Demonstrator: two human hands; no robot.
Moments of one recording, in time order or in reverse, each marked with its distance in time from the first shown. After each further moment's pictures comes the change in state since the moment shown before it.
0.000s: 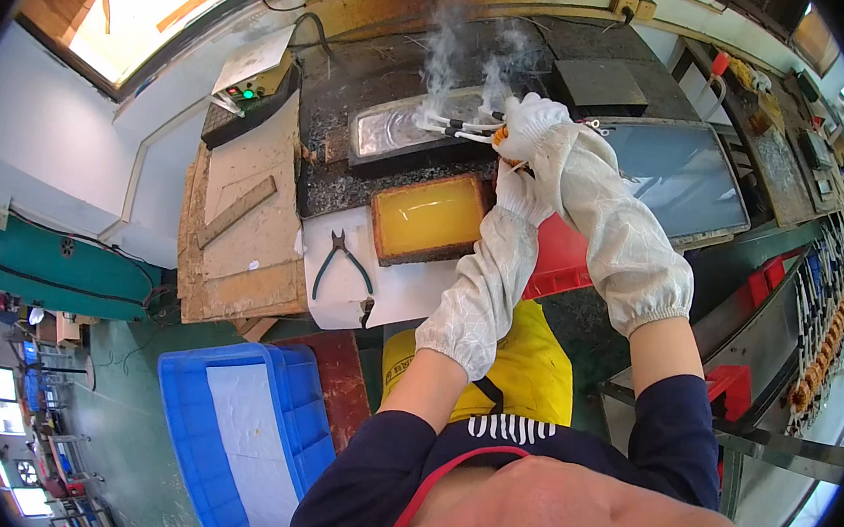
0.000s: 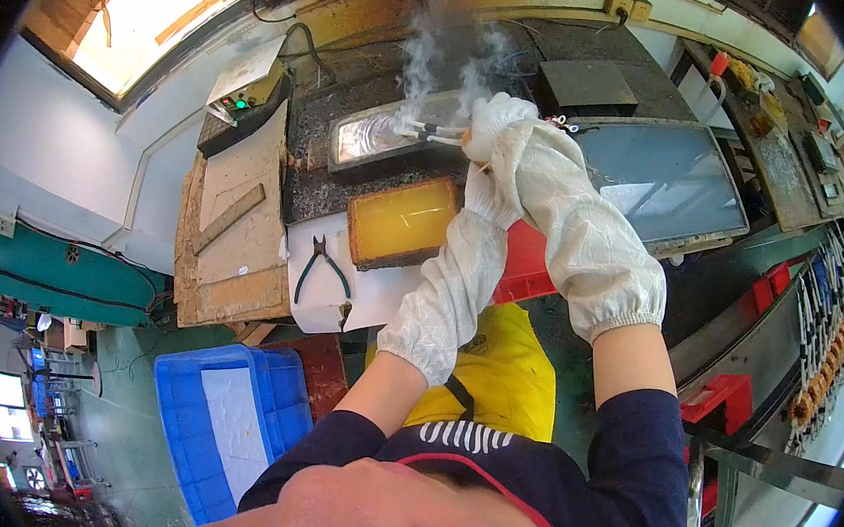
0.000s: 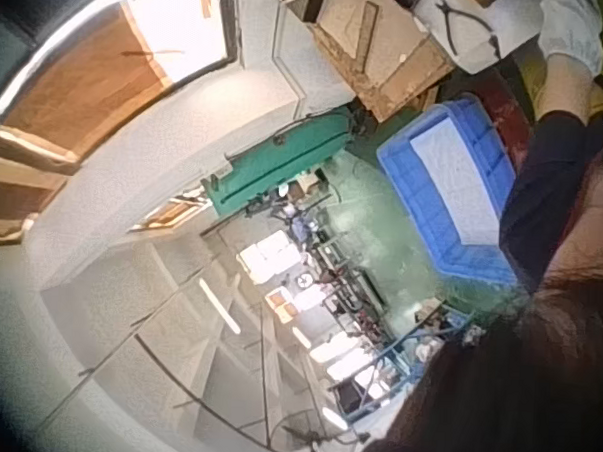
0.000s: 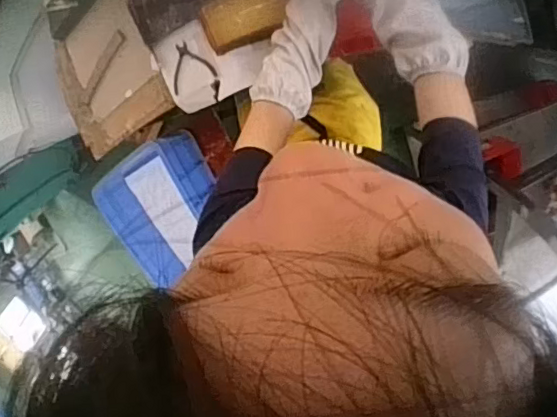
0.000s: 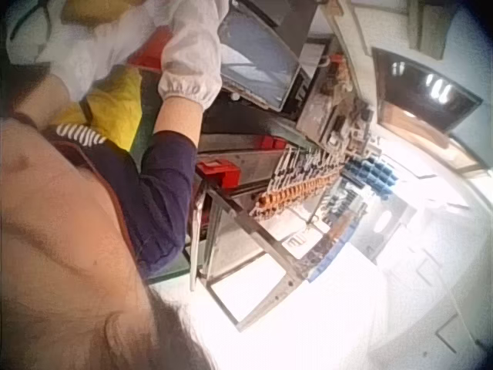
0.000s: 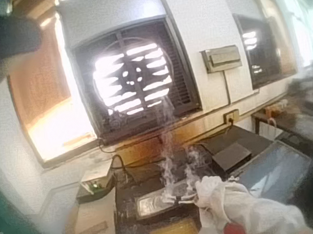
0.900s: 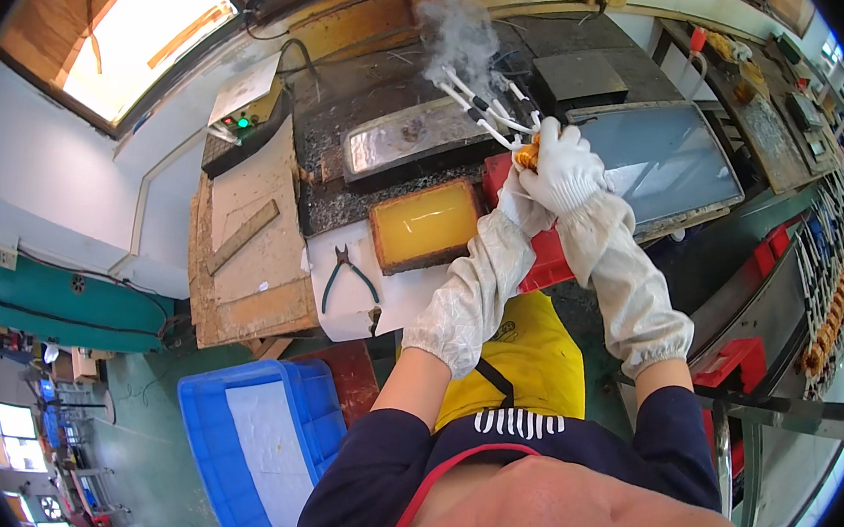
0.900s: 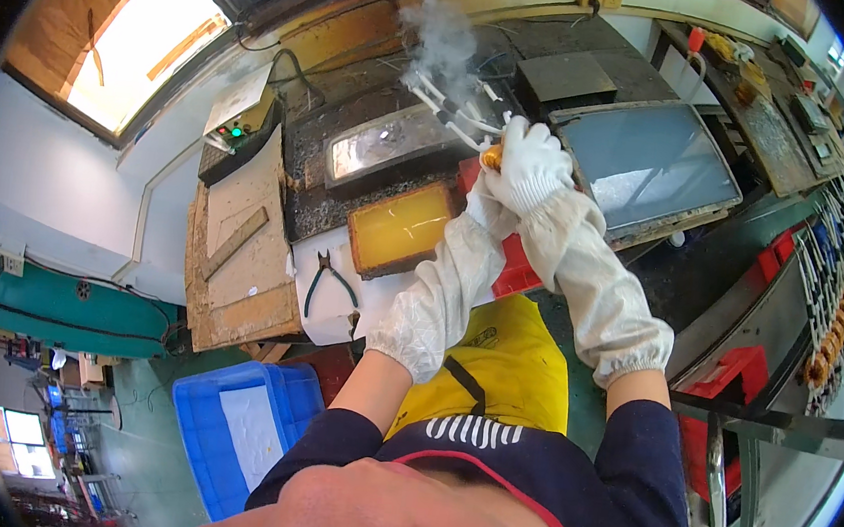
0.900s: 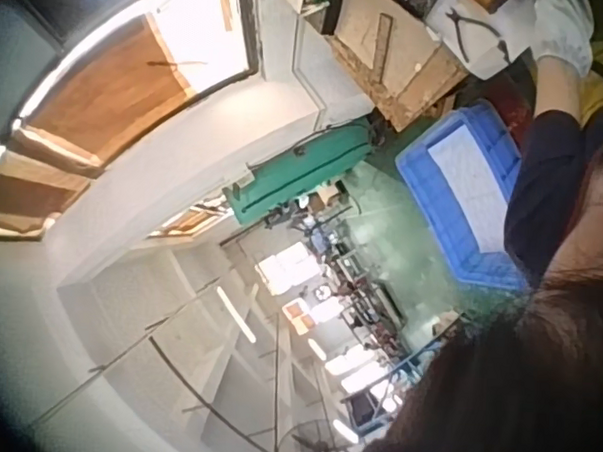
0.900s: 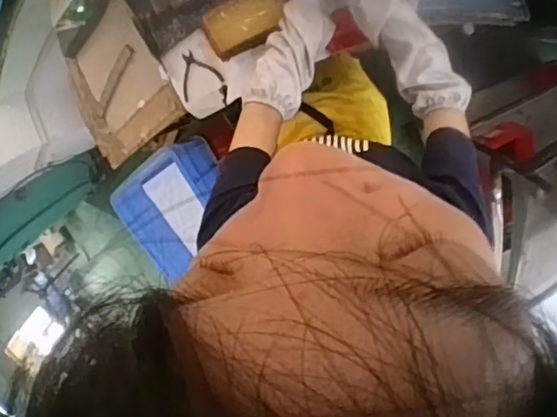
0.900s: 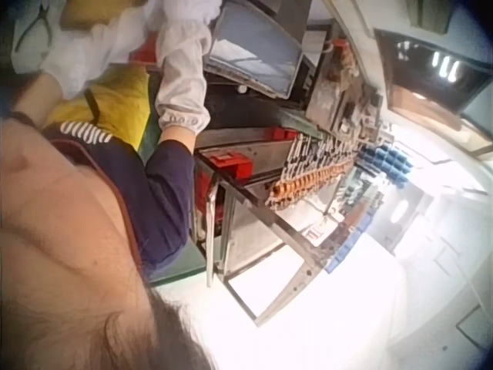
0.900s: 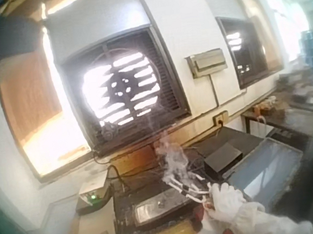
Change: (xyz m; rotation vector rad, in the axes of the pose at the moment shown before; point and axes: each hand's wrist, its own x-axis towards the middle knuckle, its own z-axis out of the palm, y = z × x) left_hand -0.019 -0.016 0.010 0.279 0.033 -0.208; right_hand -0.085 0.020 0.026 0.171 0.401 0.209
